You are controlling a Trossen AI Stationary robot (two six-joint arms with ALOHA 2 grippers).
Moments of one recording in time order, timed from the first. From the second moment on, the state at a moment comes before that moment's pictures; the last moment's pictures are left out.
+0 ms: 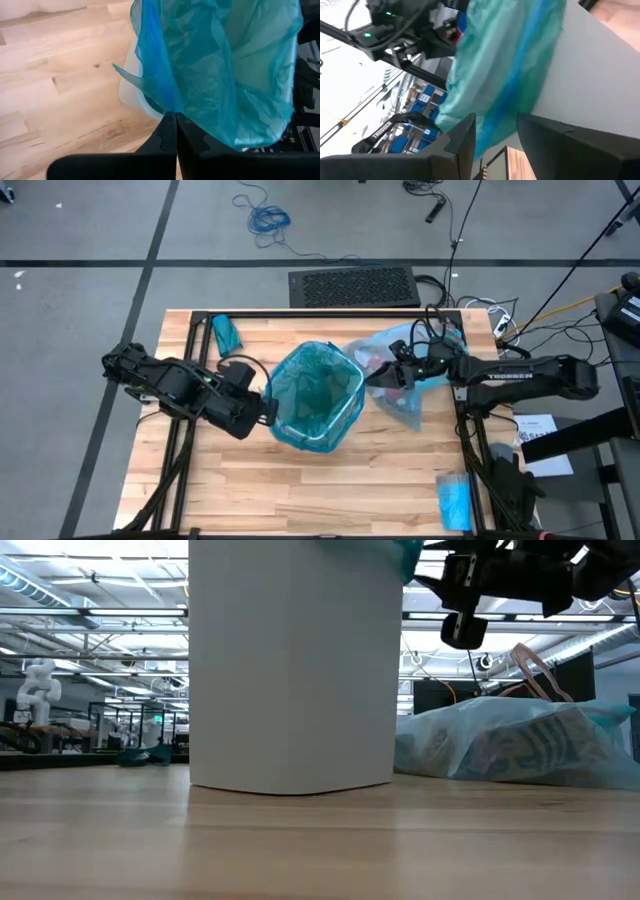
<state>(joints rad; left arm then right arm) -0.46 1.54 1.94 -1.57 -0.43 -1.64 -0.25 1.01 0.46 0.55 -0.50 1.09</state>
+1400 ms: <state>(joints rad) -0.58 1.47 1.74 -1.57 -0.59 -1.93 -0.27 1.09 0.46 0.65 -0.53 1.10</state>
